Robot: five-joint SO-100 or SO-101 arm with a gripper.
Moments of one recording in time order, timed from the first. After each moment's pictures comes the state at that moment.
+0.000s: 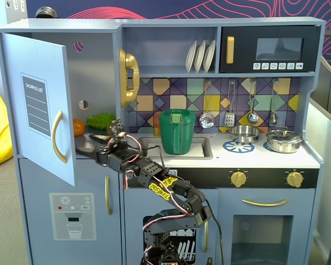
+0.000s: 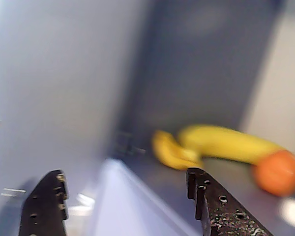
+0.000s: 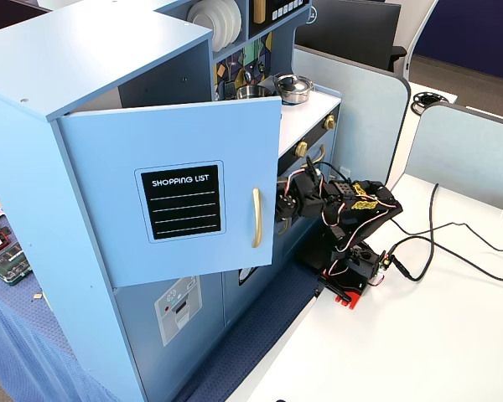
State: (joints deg) arm -52.8 151.3 133.6 4.7 -106.0
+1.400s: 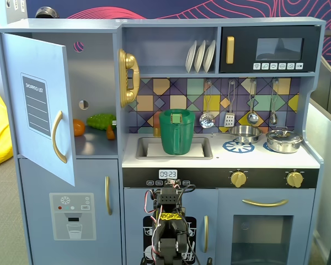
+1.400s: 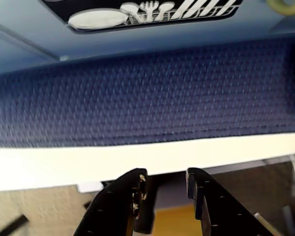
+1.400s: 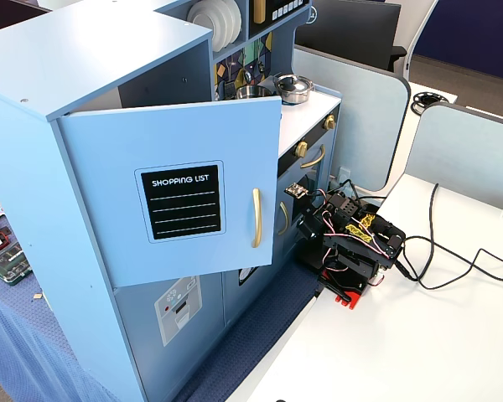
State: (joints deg) arm -0.2 182.5 171.3 77.3 -87.0
